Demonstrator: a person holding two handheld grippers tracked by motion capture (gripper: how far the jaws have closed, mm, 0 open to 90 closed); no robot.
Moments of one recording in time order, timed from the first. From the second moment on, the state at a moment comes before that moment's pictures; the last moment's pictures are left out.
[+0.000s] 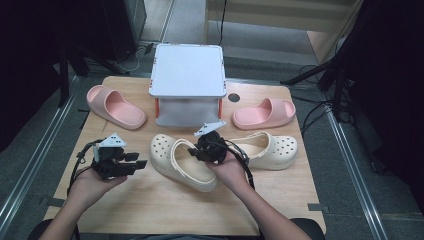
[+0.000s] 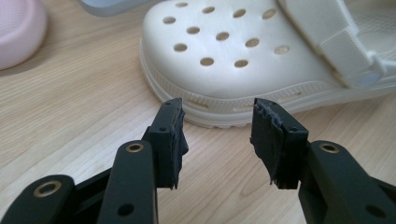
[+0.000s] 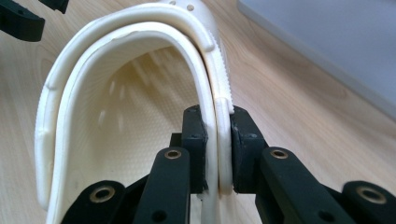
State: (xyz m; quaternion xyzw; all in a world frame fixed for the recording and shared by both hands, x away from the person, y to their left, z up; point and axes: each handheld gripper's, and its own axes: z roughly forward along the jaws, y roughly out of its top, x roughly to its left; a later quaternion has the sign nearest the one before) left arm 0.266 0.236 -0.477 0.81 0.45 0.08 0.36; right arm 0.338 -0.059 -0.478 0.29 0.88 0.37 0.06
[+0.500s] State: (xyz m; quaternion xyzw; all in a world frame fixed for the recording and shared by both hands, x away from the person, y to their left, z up) left arm 0.288 0.222 -0.487 0.83 0.43 0.07 0.34; right arm 0.335 -0.078 -0.492 0.31 0.86 0.40 0.03
